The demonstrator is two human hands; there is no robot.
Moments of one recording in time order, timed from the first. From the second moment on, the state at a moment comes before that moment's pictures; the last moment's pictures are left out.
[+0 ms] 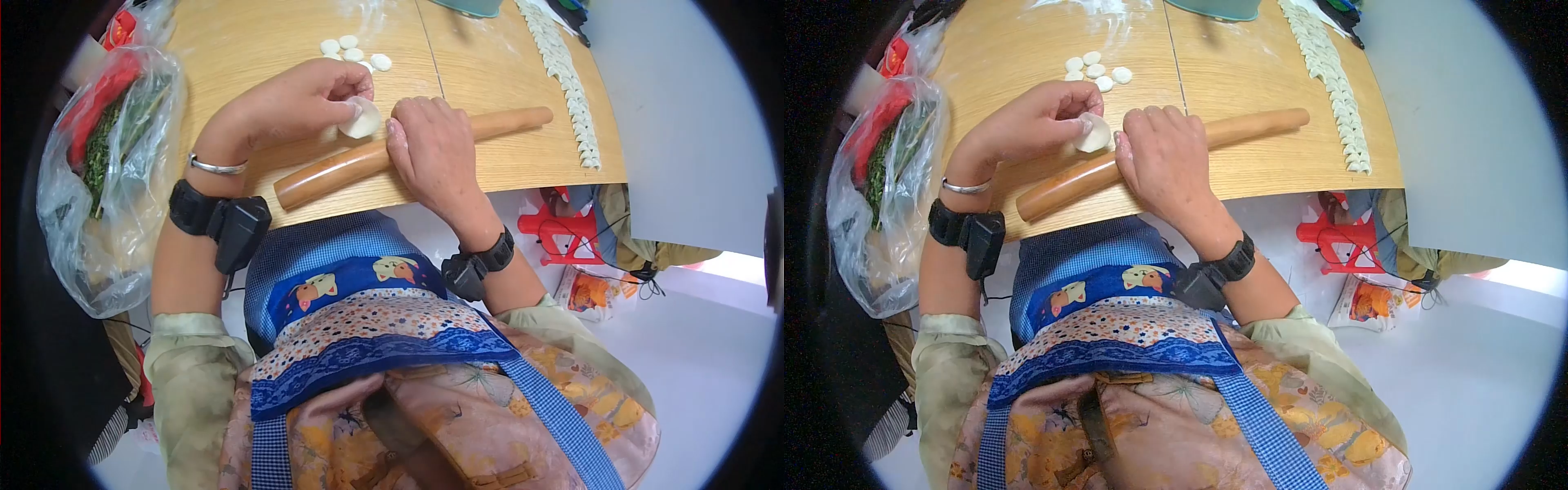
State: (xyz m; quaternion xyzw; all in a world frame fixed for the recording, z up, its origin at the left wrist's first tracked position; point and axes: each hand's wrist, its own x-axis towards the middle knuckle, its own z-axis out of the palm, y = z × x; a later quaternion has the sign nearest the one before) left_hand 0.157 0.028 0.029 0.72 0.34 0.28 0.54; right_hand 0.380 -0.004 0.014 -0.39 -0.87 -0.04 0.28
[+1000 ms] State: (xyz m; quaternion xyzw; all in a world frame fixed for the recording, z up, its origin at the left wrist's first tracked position) left_hand 0.150 0.032 0.034 0.73 0.45 0.23 0.46; right_hand 0.357 0.049 0.020 -0.40 -0.88 0.03 0.26
